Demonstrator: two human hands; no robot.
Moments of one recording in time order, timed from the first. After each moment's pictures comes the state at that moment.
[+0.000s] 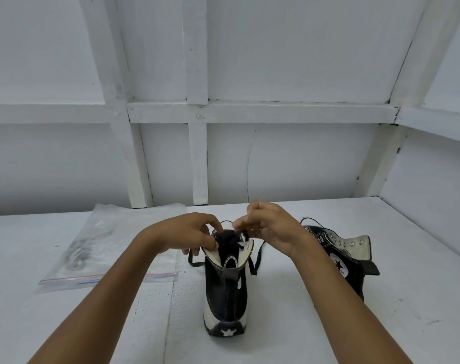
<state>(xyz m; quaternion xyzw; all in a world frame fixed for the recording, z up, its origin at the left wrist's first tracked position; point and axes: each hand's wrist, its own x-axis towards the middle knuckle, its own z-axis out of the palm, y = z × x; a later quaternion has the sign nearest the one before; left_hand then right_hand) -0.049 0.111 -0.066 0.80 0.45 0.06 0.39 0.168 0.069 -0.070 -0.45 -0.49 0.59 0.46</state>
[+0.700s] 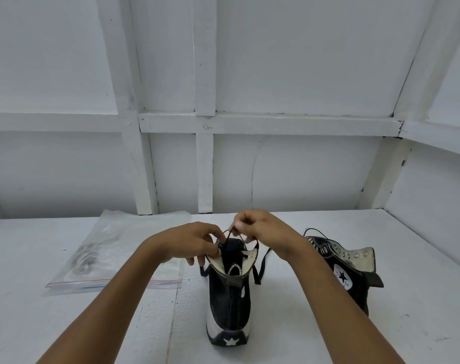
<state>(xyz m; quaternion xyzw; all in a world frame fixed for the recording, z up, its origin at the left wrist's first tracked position) -0.053 0.107 -0.069 0.78 0.46 0.08 0.42 0.151 0.072 -0.059 -0.52 -0.67 0.42 0.33</state>
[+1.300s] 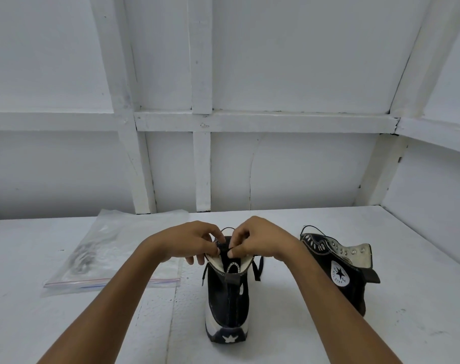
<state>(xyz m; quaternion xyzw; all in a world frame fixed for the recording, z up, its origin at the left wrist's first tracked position) -0.050 0.105 -0.068 0.79 0.46 0.07 0.40 0.146 0.066 -0.061 -0.58 -0.72 0.33 0.19</state>
